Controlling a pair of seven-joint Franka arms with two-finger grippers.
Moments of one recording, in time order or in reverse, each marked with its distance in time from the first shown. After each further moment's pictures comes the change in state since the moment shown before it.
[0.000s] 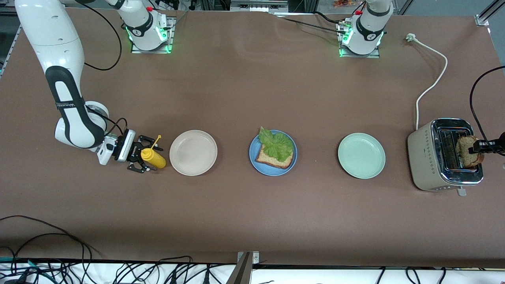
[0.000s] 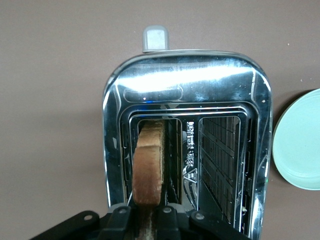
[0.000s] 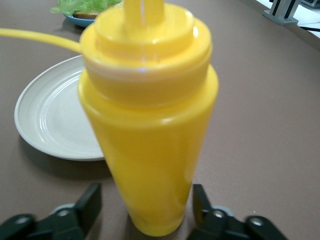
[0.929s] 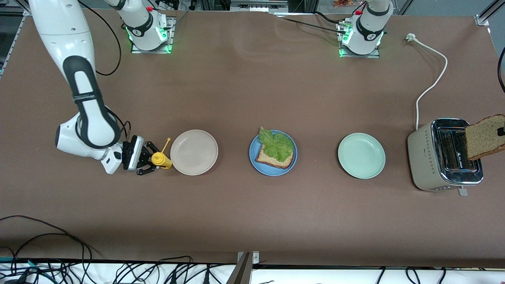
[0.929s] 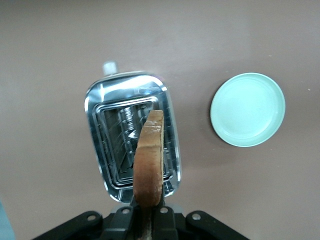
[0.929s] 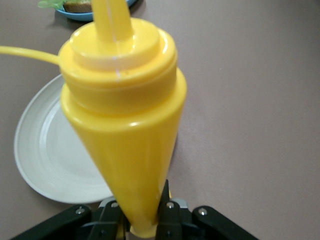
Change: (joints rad) left arm -0.109 -0.119 -0.031 0.282 0.051 -0.392 -0.001; right arm 0.200 -0.041 -0.107 0.103 -0.269 0.021 0.423
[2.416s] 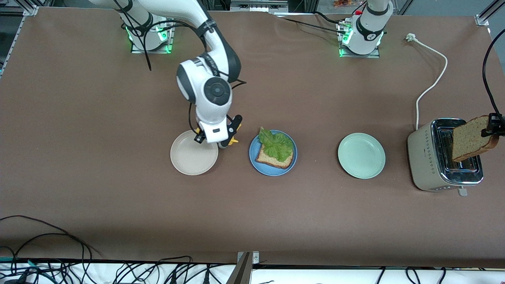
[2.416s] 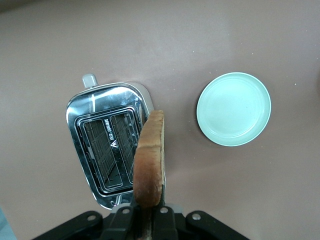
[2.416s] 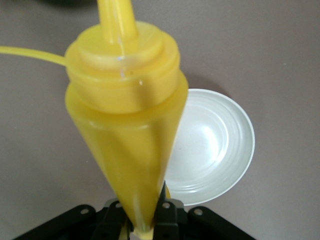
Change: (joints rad) left arm -0.077 -0.014 -0.005 -0.001 0.018 -0.009 -0.005; right arm 0.784 0.003 -0.281 0.304 -0.993 -0.324 1.490
